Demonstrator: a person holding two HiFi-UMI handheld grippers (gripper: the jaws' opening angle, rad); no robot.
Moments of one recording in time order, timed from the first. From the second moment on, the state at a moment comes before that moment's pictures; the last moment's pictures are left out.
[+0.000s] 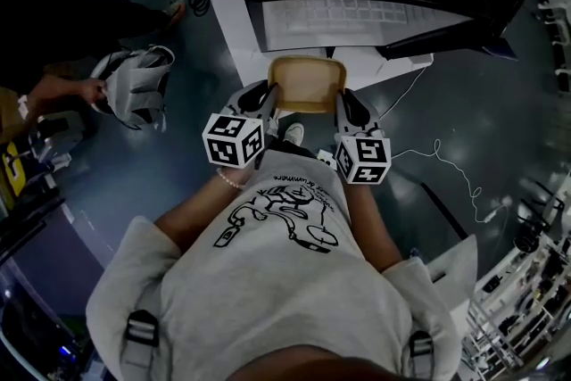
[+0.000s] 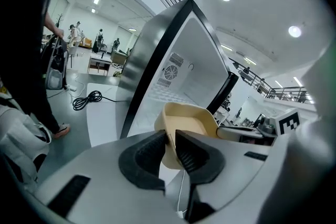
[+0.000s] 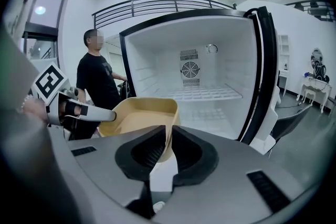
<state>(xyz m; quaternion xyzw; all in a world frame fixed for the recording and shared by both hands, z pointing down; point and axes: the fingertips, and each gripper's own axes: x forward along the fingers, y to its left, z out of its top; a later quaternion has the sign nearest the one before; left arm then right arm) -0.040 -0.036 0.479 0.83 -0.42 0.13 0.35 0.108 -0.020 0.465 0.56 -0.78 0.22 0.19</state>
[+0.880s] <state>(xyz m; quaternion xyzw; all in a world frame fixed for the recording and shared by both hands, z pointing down) -0.016 -0.050 0.460 0.84 -0.41 0.12 0.33 0.132 -0.032 0.449 0.58 -0.77 0.21 0.18</state>
